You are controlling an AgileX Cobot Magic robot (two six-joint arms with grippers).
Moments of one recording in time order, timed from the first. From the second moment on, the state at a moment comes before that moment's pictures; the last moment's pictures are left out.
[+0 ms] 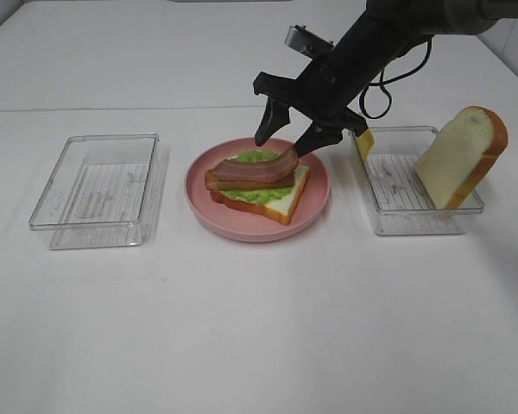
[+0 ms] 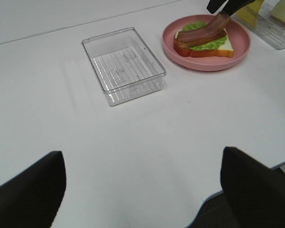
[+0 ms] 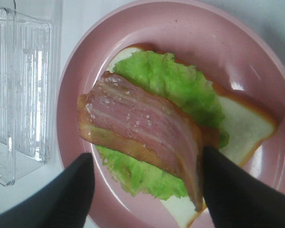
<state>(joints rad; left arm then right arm) -0.25 0.00 -0.51 -0.08 1.05 0.06 0.32 2.30 -1.83 0.54 0.89 -0.11</state>
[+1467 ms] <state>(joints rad) -0.25 0.00 -0.51 -0.08 1.05 0.06 0.24 2.24 -1.92 -0.01 0.99 0.10</state>
